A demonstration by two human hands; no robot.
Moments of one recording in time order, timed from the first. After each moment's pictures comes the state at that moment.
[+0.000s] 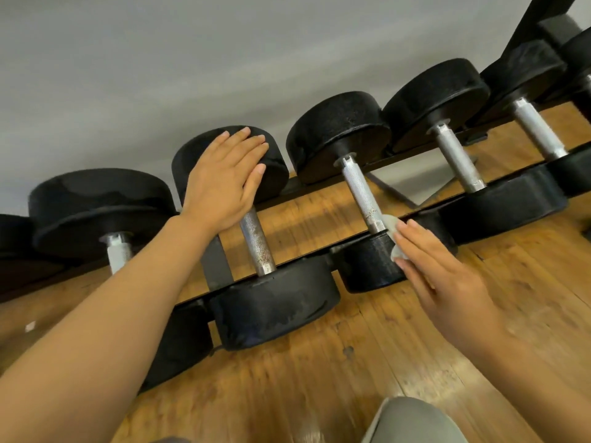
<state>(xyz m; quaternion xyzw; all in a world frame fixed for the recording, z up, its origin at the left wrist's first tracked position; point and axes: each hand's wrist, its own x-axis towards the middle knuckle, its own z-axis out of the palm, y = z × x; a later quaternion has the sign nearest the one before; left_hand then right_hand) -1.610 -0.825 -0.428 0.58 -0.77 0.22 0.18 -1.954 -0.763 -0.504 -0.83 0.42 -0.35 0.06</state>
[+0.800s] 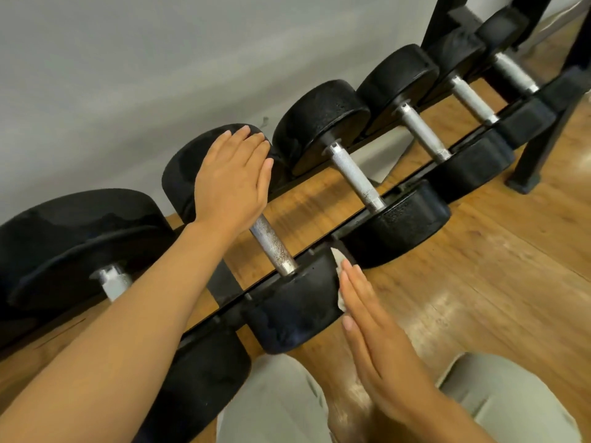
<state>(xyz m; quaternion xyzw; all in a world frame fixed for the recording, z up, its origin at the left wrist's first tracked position) -1.600 -0.839 -0.440 0.52 -0.78 0.24 0.24 -1.809 -0.641 -0.503 -0.74 0.51 -0.36 0.26</state>
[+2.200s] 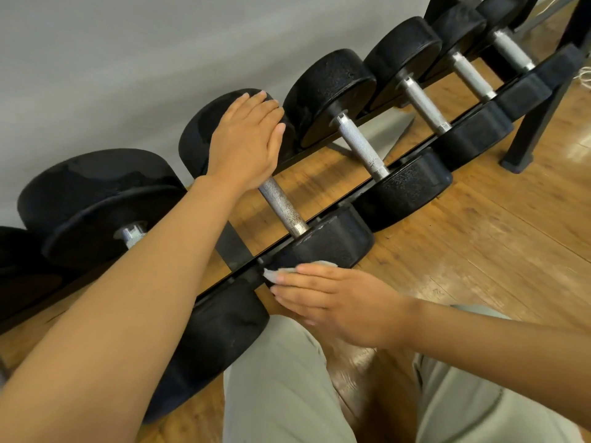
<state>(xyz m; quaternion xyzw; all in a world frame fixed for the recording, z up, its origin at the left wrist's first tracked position) -1.586 -0.836 -0.428 0.50 -0.83 0.16 0.20 -1.784 -0.661 -0.498 -0.97 0.21 -0.01 -0.14</state>
